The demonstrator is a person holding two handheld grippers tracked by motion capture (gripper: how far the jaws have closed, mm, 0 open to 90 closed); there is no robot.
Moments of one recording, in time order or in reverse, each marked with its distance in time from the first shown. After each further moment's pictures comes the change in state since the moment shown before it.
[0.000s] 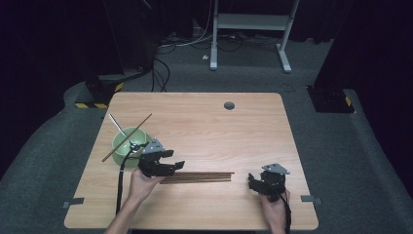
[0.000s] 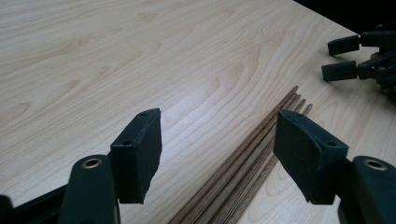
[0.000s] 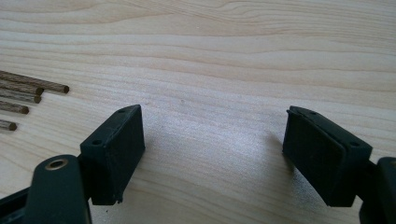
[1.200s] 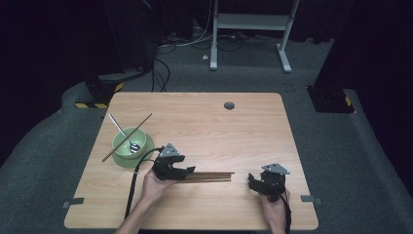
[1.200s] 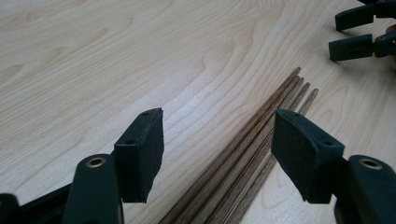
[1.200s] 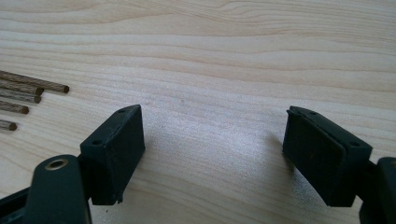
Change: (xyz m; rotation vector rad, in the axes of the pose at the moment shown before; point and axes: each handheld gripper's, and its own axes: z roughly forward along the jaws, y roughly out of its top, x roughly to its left) left arm -0.014 -0.008 0.041 0.066 -0.018 0.017; right arm 0.000 0.000 0.000 0.000 0.000 0.000
